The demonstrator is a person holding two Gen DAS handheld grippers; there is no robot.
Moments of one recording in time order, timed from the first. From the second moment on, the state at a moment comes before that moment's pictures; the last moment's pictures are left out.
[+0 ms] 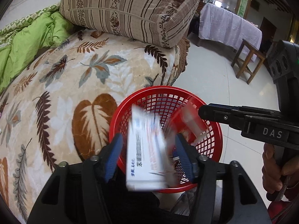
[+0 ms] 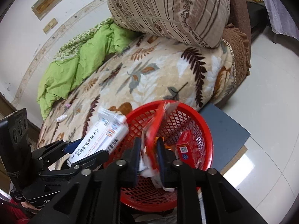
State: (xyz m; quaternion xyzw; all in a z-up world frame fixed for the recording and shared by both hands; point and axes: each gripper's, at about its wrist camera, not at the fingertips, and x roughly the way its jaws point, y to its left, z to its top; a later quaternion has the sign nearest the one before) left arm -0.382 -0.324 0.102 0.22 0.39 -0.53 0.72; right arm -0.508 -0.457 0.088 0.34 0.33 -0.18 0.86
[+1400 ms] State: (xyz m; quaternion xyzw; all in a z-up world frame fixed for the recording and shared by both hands) left arm -0.347 -0.259 0.125 0.22 0.31 -0.43 0.82; right arm -0.487 -0.394 0.094 0.27 0.41 -0.31 0.82
